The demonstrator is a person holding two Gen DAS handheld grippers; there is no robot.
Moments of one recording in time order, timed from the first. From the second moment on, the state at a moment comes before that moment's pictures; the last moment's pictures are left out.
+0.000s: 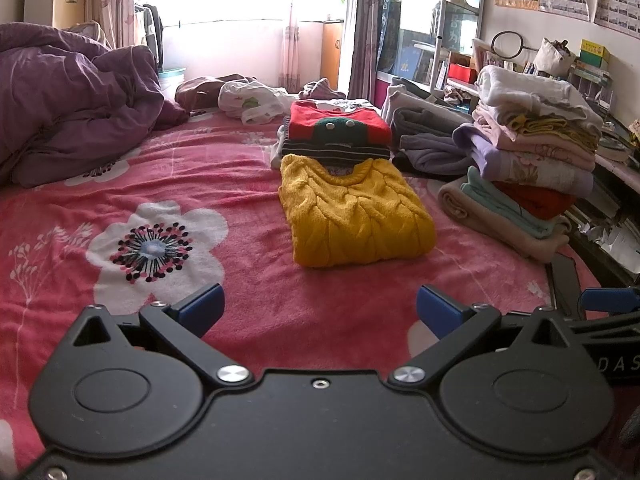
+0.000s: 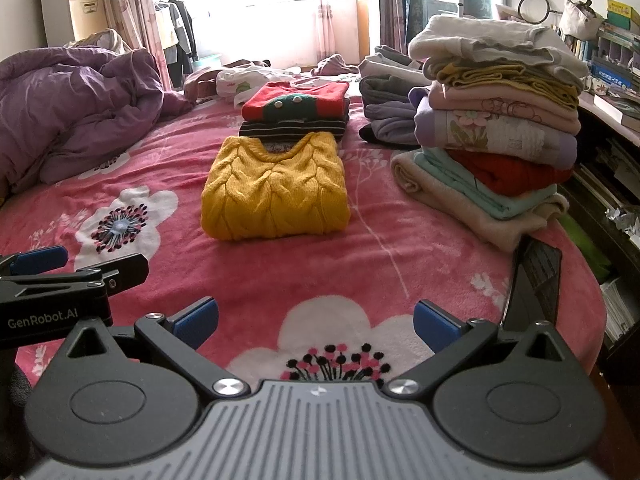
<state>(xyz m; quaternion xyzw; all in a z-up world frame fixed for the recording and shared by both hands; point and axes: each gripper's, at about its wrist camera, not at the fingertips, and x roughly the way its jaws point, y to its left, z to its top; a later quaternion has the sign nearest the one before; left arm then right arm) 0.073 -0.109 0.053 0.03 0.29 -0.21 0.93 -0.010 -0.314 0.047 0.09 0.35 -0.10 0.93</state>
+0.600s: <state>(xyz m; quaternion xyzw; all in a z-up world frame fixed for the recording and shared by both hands) 0.071 -0.109 0.054 0.04 0.29 -0.21 0.93 -0.013 -0.312 0.047 0.09 0.34 -0.10 0.93</state>
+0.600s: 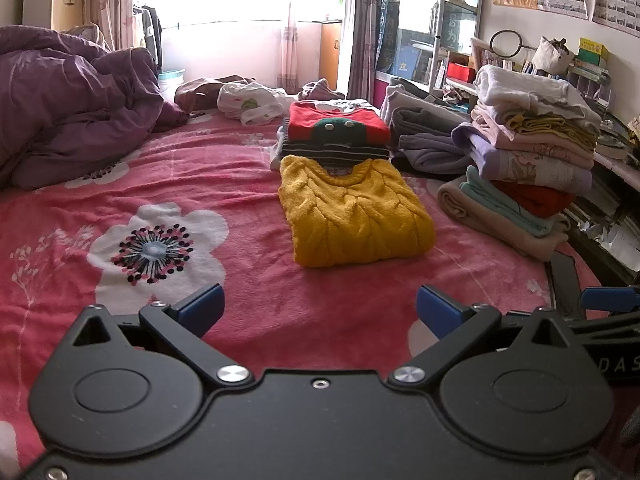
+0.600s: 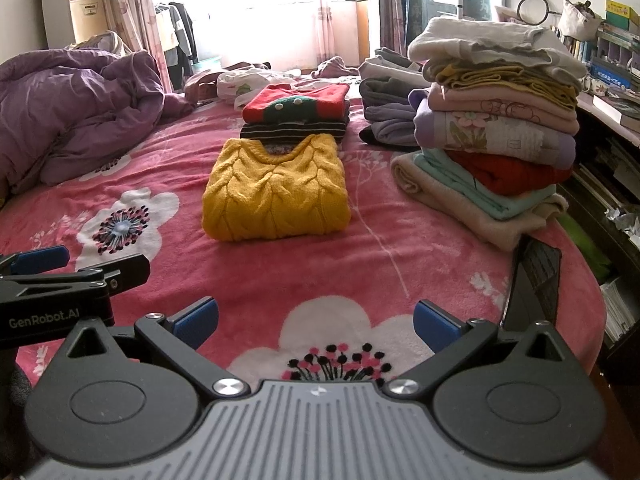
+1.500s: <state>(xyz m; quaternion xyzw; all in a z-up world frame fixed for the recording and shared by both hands) 0.203 -0.121 -0.013 -0.12 0.36 -0.25 0.89 0.124 -0.408 -0.006 0.21 0.24 0.01 0.95</state>
